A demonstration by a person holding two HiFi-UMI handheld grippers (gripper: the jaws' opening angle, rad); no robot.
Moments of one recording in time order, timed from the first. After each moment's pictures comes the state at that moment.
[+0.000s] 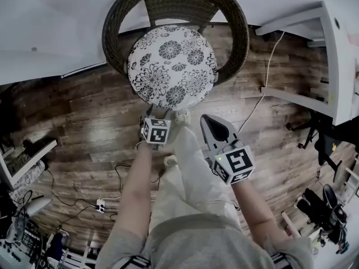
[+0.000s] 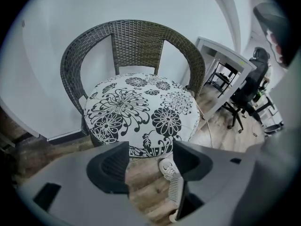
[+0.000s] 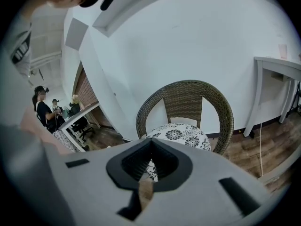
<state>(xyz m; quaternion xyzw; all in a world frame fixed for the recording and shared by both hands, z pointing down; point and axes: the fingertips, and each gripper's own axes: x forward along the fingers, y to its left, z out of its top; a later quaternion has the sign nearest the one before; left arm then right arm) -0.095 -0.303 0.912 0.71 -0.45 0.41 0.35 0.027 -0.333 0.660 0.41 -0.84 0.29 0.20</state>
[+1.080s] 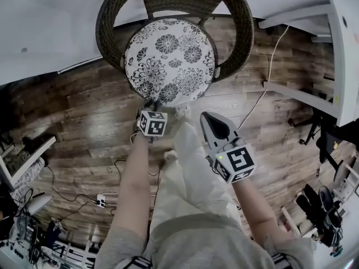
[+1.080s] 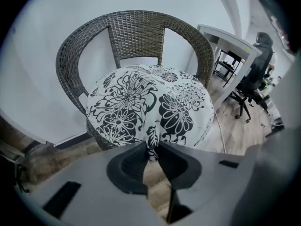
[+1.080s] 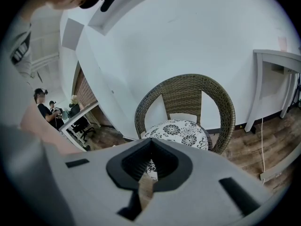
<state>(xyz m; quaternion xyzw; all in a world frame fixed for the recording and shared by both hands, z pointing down) -0.111 -0.315 0.950 0.69 -0.45 0.46 0.32 0.035 -0.340 0.684 0.40 -0.84 0.31 0.21</state>
